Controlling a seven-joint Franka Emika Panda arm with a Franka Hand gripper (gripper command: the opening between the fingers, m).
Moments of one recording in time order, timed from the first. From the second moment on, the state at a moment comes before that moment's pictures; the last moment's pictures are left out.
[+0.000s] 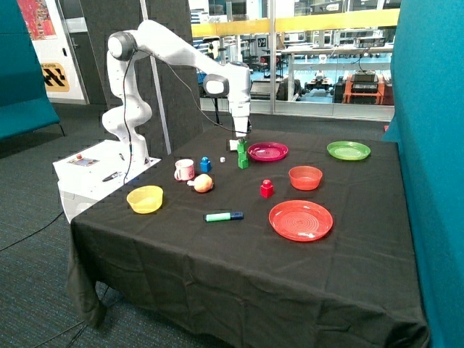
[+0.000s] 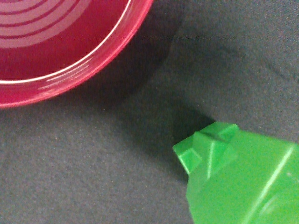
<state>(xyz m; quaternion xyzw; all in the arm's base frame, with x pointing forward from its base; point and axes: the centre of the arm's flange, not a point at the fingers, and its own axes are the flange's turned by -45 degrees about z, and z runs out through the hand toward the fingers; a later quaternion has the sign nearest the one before) 0.567 0.035 0.389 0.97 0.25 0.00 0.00</state>
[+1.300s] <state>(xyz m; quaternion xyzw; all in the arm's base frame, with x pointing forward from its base) 0.572 0.039 0.401 0.97 0.25 0.00 0.00</state>
